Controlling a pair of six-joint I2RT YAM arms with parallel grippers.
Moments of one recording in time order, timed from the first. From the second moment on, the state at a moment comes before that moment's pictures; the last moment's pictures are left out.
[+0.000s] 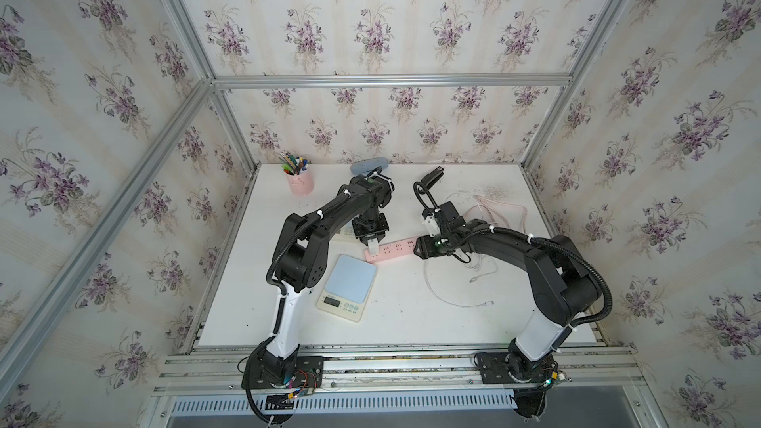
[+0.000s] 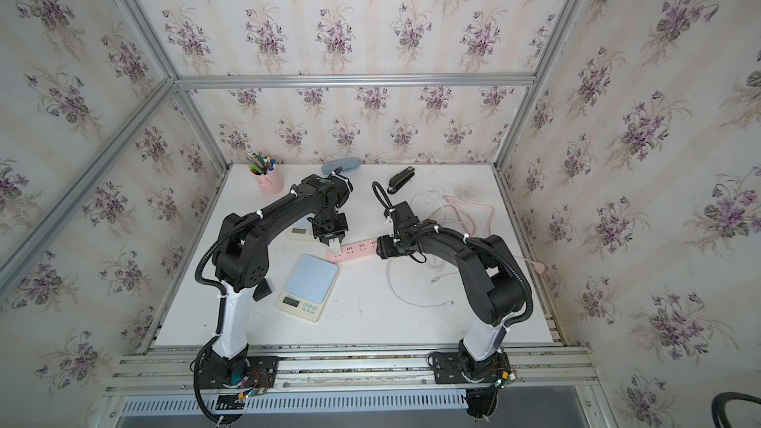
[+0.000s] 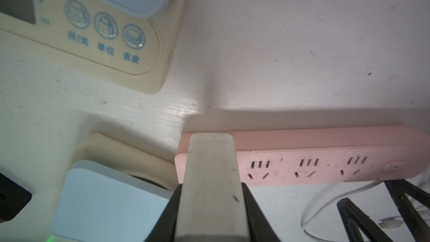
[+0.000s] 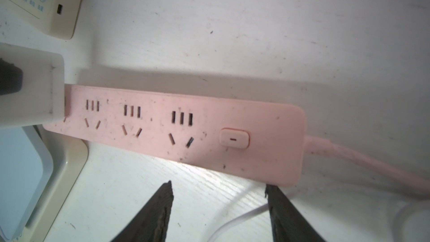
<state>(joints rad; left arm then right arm) -0.54 2.16 1.86 -1.26 0.06 -0.79 0.52 1.73 1.02 -0.39 -0.21 0.24</state>
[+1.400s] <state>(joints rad) -0.61 2.12 1.77 -0.81 -0.20 -0.68 0.47 1.43 0.94 -0.32 -0.11 0.39</state>
